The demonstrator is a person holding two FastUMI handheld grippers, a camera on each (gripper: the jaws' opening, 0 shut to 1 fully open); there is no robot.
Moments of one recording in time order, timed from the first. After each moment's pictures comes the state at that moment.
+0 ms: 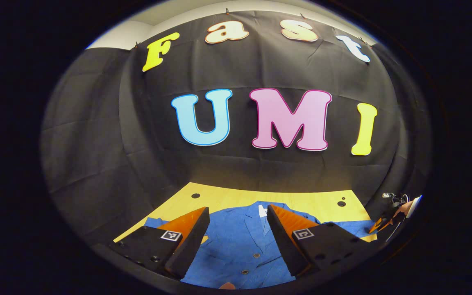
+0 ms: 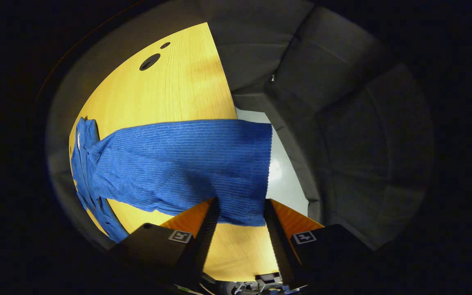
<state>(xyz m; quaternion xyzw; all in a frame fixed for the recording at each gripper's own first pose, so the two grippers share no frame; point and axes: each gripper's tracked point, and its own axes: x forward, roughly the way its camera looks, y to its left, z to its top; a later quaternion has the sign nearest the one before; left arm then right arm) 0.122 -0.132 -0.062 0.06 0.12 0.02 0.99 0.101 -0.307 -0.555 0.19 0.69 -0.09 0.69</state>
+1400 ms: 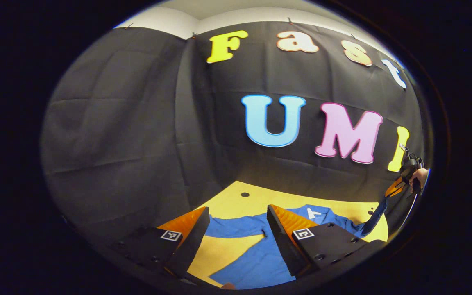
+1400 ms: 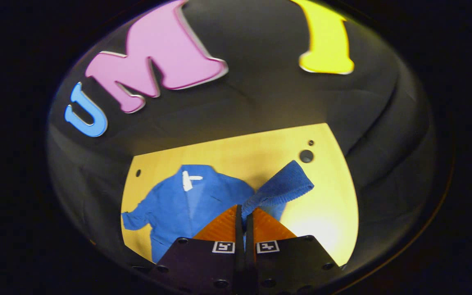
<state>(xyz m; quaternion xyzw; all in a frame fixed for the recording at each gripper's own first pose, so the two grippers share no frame) 0.053 0.120 -0.071 -0.03 0.09 0.14 0.98 0.289 -0.005 -0.259 0.19 0.46 0.03 0.87</state>
